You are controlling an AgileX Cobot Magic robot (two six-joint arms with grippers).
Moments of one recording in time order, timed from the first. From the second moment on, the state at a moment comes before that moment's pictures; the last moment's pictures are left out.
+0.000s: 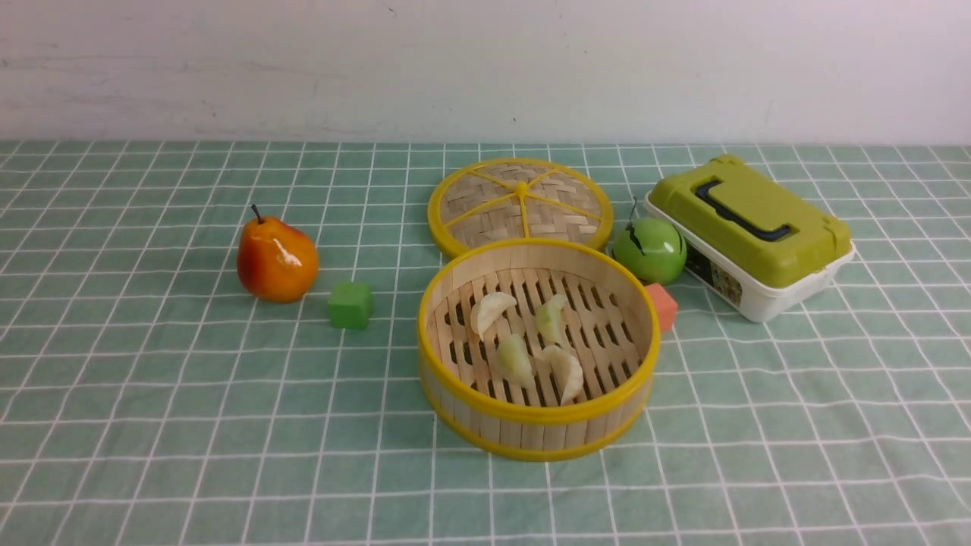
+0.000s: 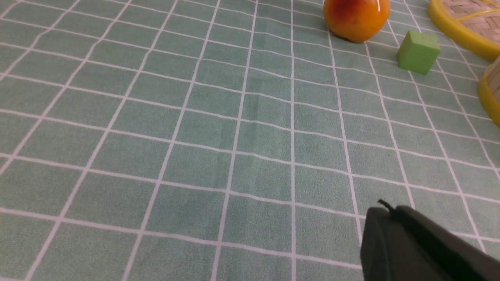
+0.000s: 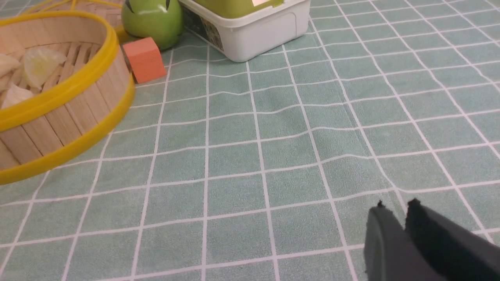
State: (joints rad) right arm -0.03 -0.01 0.02 0.01 0.38 0.14; left arm 0.01 -0.01 0.03 0.01 0.38 -0.23
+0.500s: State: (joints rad) right arm -0.03 -0.01 0.02 0.01 0.38 0.14; left arm 0.01 -0.01 0.03 0.01 0.38 -0.23
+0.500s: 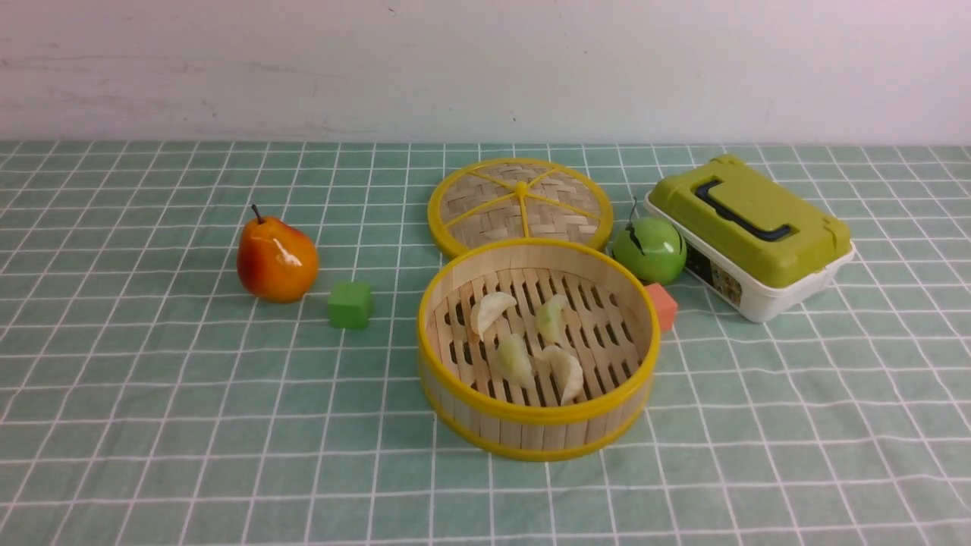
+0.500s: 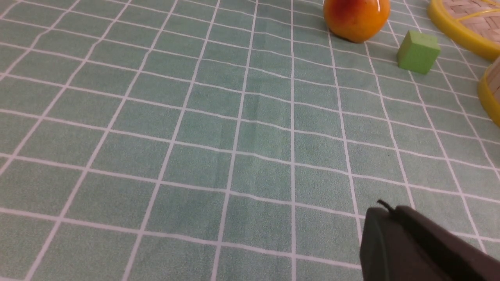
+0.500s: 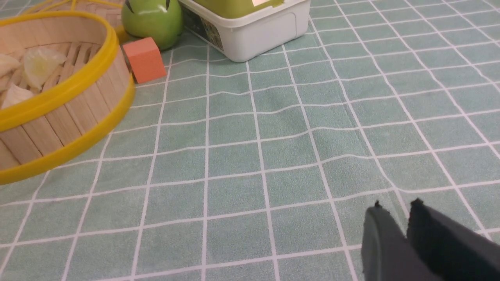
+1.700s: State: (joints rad) right arm -0.03 -0.01 0.02 0.01 0.38 0.14; left arm 0.01 -0.01 0.03 0.01 0.38 -0.23
